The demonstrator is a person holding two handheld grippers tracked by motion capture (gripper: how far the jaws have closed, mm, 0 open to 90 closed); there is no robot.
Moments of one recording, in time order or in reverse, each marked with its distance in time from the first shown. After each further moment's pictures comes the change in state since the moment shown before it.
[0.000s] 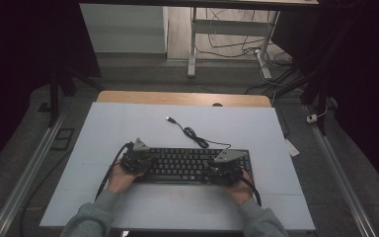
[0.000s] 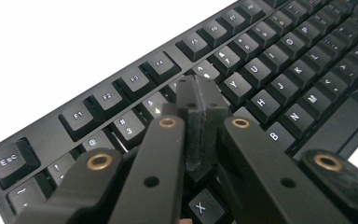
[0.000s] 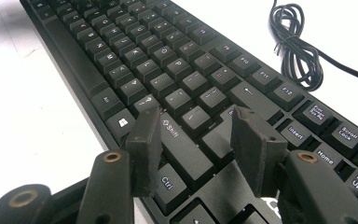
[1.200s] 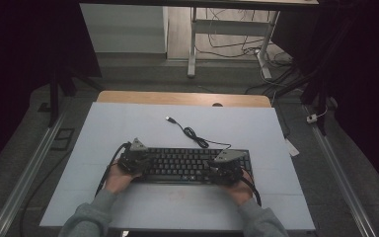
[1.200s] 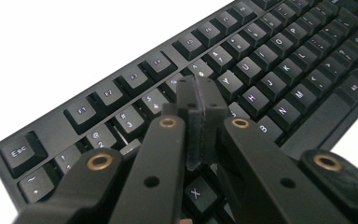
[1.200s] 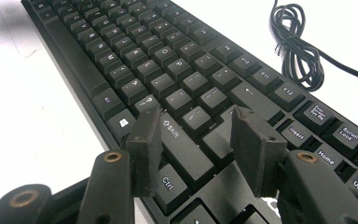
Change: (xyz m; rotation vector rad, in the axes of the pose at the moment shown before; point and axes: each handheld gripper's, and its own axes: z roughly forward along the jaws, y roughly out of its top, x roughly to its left) left arm -0.001 0.000 -0.005 0.011 -0.005 0.008; right arm 0.000 0.000 0.000 0.000 0.001 0.000
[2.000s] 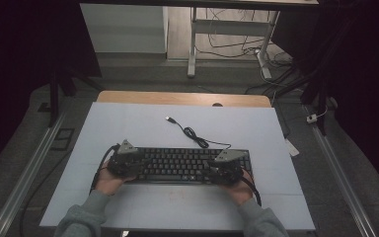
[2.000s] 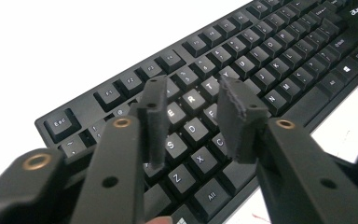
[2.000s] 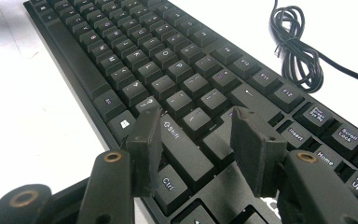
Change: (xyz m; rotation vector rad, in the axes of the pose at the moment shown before) left arm 0.003 -0.011 -0.032 -0.058 0.010 -0.022; right arm 0.000 0.000 -0.001 -0.005 0.004 0.004
